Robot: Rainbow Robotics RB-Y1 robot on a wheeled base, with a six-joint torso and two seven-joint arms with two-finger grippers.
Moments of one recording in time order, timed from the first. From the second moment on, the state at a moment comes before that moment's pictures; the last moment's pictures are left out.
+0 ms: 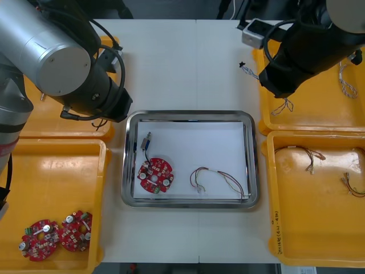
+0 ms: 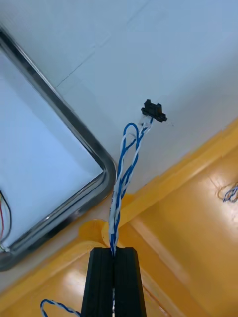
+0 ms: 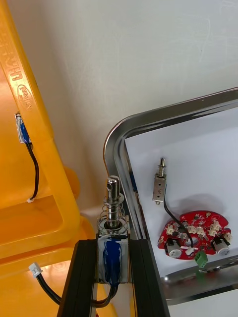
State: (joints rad) right arm -0.92 -0.66 0.24 -1.84 -0.86 1.92 1.76; left arm -0.72 0.56 -0.26 -1.99 0.65 1.91 -1.09
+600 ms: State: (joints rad) right arm -0.92 -0.59 0.40 -1.84 -0.83 1.79 2.13; left arm -0.72 0.56 -0.25 -1.99 0.66 1.91 -1.09
